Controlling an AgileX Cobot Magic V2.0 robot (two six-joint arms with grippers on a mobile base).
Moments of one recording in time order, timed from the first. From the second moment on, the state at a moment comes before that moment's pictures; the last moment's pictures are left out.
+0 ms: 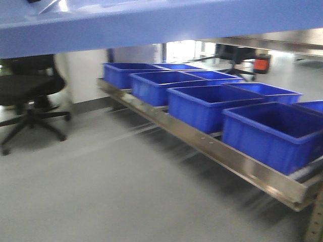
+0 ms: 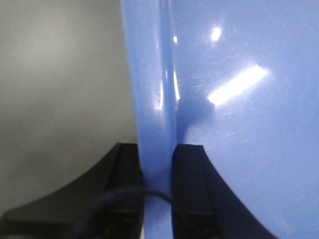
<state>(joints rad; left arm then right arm) -0.61 1.36 -1.43 -0.01 1.23 -0.40 0.38 1.19 -1.31 -0.03 1.18 0.23</state>
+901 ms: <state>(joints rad) -0.61 1.36 -1.43 -0.01 1.23 -0.40 0.38 1.19 -1.31 -0.03 1.18 0.23</state>
